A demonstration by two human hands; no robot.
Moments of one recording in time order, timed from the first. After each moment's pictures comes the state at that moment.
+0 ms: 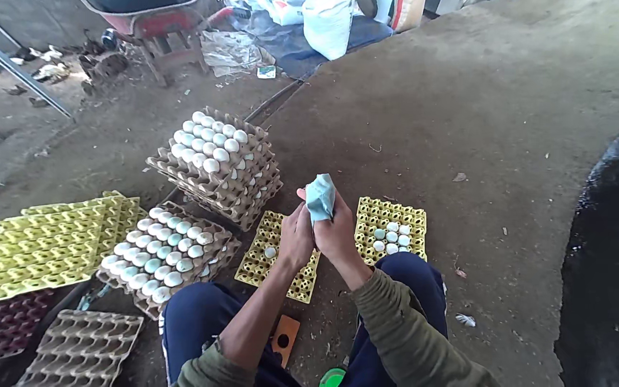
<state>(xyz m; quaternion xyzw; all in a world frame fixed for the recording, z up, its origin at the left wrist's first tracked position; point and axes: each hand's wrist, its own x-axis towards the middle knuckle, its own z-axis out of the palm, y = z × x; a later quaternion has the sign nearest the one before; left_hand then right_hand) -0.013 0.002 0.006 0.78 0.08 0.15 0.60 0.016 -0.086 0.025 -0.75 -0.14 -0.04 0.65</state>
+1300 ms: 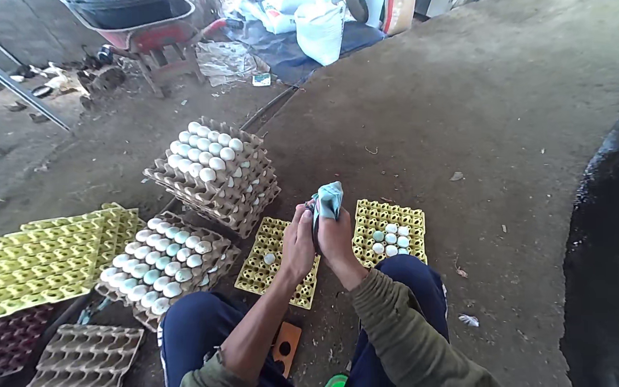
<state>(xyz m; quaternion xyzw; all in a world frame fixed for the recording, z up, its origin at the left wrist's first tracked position) -0.009 -0.008 -0.002 0.76 0.05 0.14 0.64 0.024 -0.085 0.018 -0.69 0.00 0.01 0.72</state>
